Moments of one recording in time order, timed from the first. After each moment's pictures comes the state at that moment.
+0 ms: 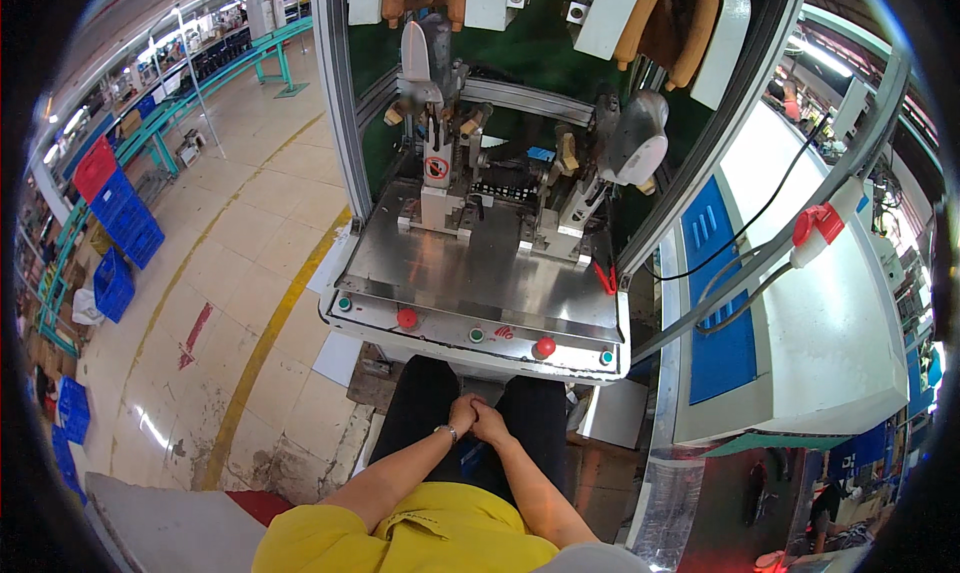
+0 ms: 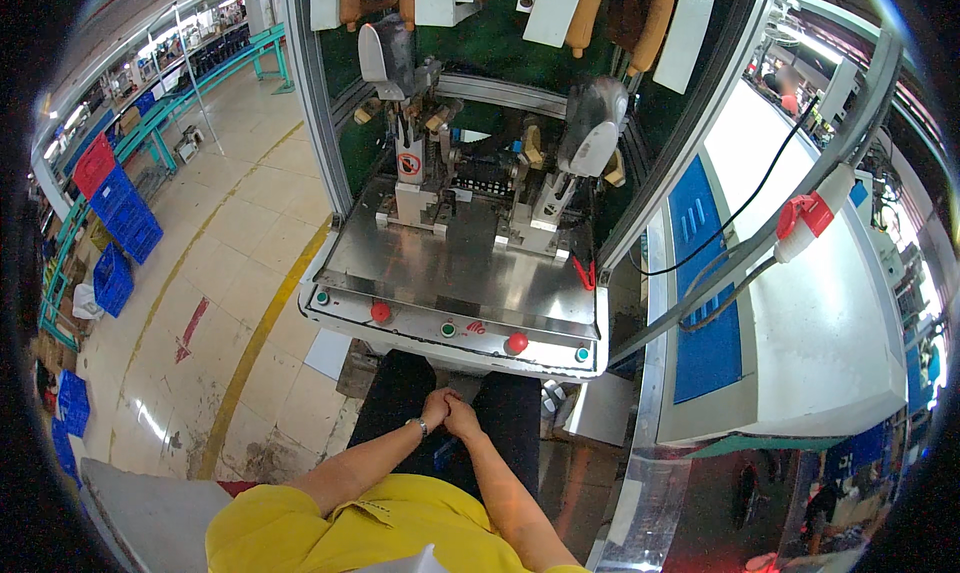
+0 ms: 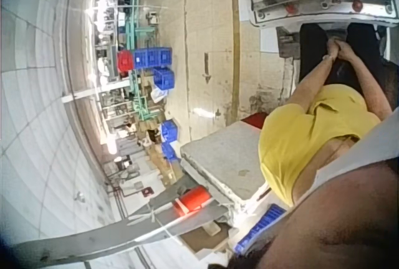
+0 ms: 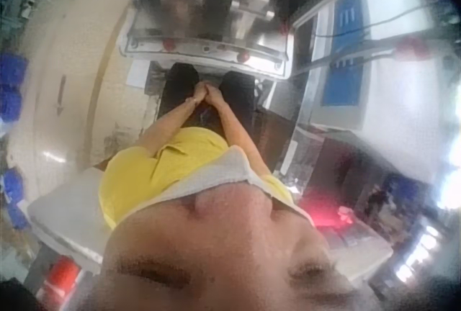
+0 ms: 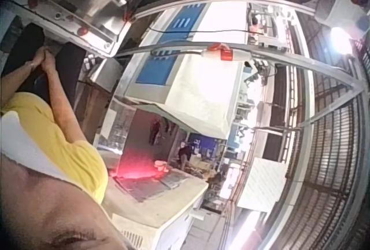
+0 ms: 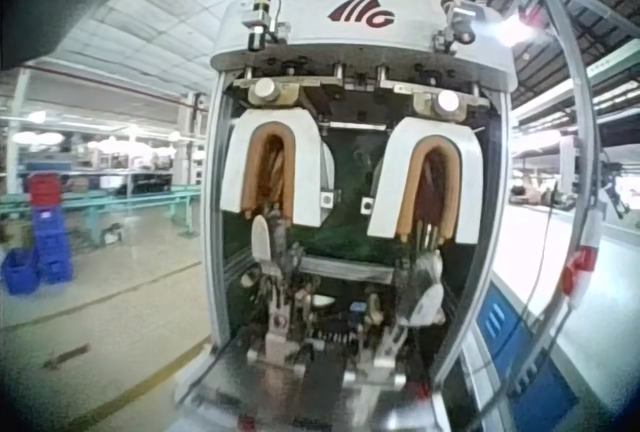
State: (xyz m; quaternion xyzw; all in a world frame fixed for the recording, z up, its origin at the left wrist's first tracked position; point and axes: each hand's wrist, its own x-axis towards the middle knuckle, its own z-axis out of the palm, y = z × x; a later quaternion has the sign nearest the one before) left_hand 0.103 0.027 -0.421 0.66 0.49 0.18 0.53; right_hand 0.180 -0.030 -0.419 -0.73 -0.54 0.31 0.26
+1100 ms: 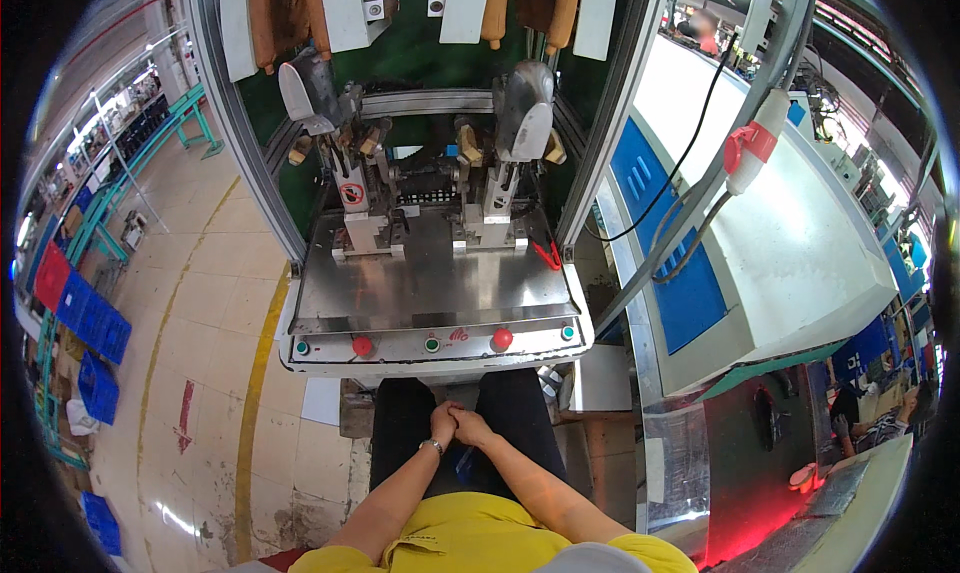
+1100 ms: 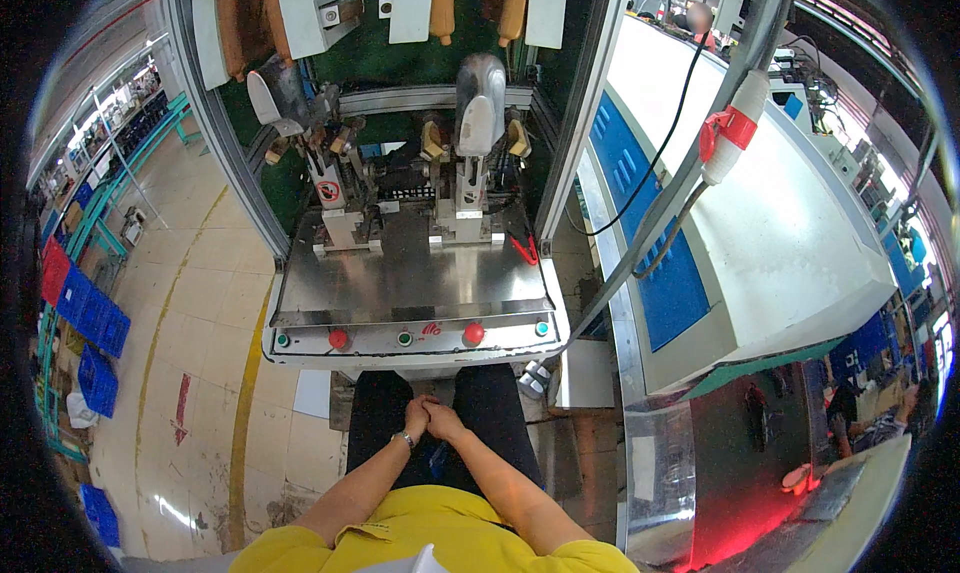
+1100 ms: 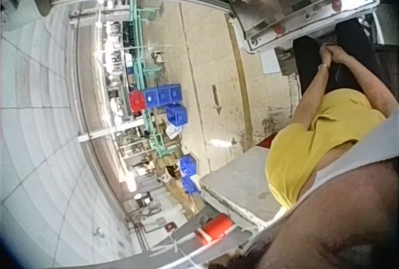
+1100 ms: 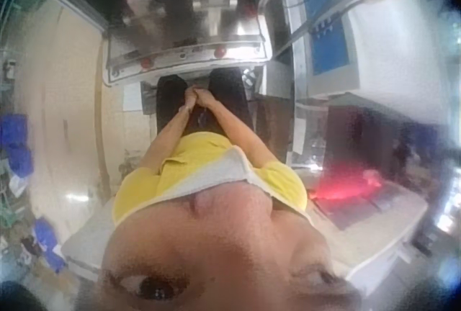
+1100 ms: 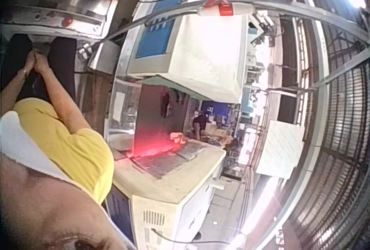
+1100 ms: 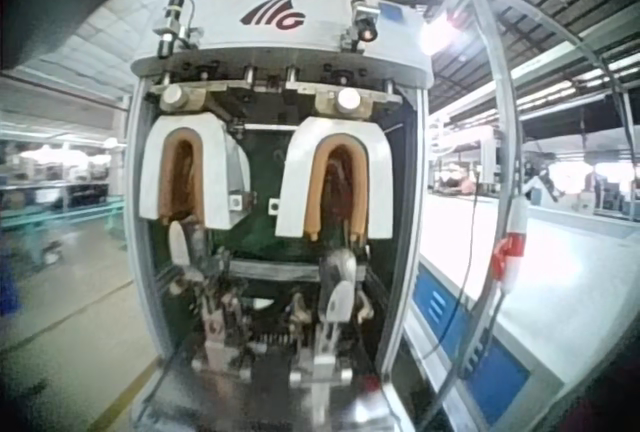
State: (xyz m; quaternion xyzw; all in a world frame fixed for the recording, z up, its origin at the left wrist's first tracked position) left_hand 0.100 0.032 -0.443 0.68 0.49 0.19 0.52; right_hand 0.175 -0.027 -0.398 -0.73 -0.54 0.35 0.22
